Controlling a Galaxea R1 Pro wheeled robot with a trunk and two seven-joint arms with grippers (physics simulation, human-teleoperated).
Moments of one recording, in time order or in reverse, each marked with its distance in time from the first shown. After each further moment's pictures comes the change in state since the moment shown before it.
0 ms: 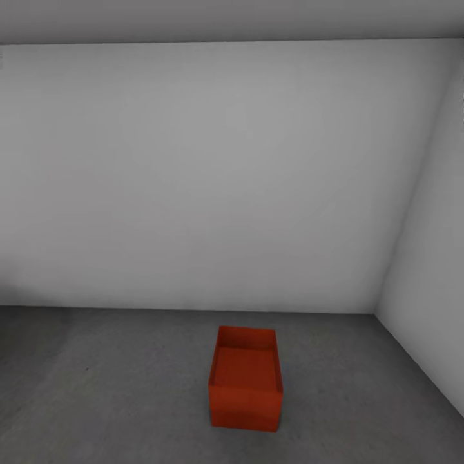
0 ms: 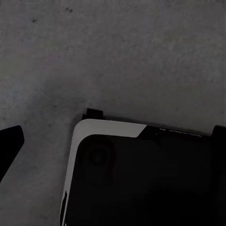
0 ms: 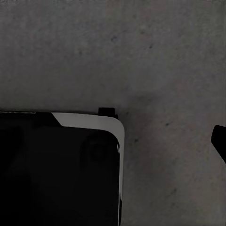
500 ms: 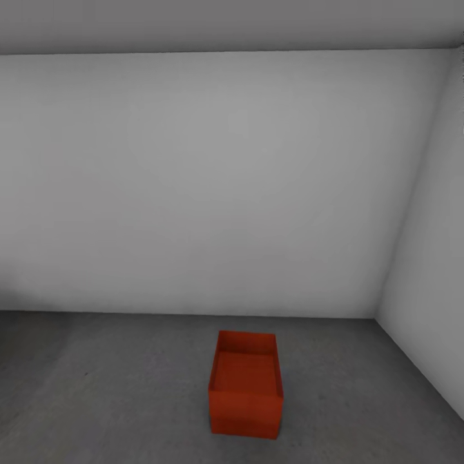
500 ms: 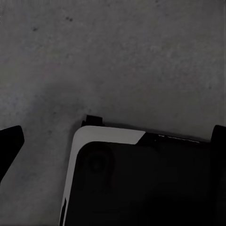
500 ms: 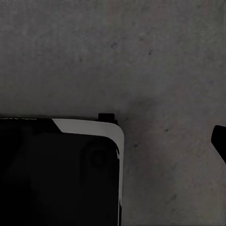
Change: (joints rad) left arm 0.001 0.000 0.000 0.000 0.000 -0.005 0.003; right arm 0.000 0.000 0.000 0.000 0.000 0.001 0.000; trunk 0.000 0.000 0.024
